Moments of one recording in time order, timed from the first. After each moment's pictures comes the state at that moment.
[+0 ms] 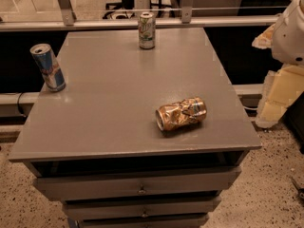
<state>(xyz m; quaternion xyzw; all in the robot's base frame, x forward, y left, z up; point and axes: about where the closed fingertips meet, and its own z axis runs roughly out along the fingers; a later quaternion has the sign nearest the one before) 0.438 -0.216 0.978 -0.60 0.78 -0.04 0.16</state>
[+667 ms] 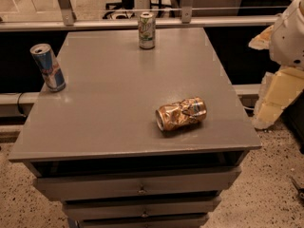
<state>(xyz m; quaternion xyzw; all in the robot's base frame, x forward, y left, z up) 0.439 -0.210 0.975 -0.61 0.77 -0.03 0.18</state>
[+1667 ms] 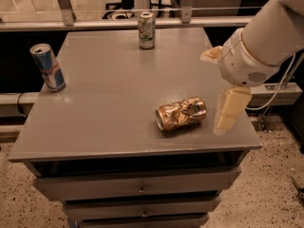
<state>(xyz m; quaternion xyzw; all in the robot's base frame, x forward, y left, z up) 0.471 -0.141 0.923 -0.70 0.68 0.01 0.22</state>
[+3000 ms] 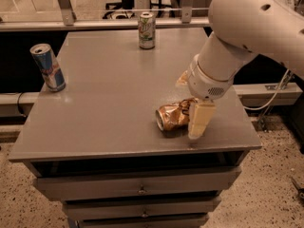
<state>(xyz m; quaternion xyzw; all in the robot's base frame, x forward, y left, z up) 0.497 -0.106 0.849 -0.74 0.66 0.02 0.15</state>
